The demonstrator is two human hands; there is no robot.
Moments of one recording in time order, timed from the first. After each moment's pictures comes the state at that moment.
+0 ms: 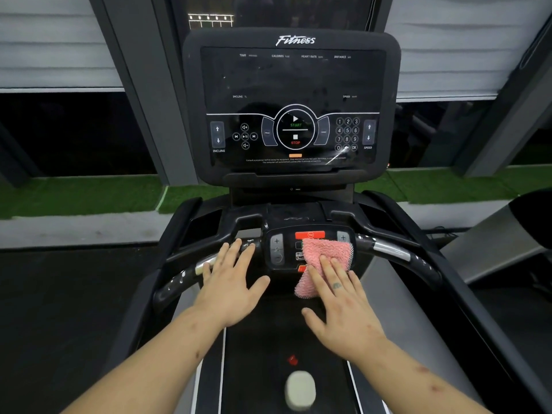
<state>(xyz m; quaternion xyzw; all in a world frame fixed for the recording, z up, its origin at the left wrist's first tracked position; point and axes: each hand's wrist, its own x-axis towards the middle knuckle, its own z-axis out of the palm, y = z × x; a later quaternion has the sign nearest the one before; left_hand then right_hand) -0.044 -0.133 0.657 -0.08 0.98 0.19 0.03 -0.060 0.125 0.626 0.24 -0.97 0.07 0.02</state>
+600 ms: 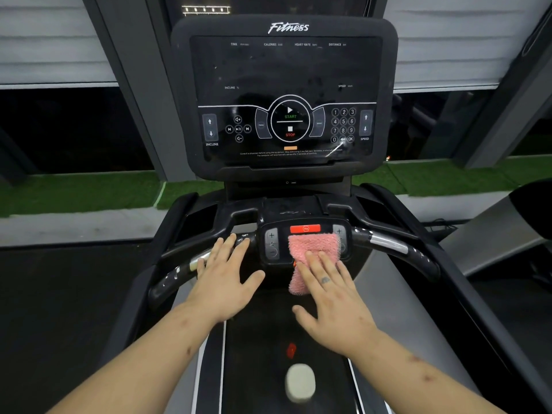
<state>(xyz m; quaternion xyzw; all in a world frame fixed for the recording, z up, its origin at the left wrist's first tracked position) -0.046 -0.135 0.656 -0.08 0.98 0.20 0.03 -0.066 0.119 0.622 0.30 -0.95 0.09 0.04</state>
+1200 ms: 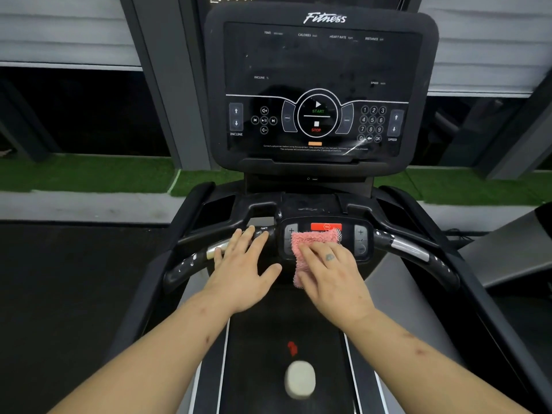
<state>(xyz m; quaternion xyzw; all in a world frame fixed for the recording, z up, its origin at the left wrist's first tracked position) -0.044 -0.134 0.658 -0.08 0.97 0.21 0.04 -0.099 0.085 0.622 0.33 -0.91 0.12 0.23</state>
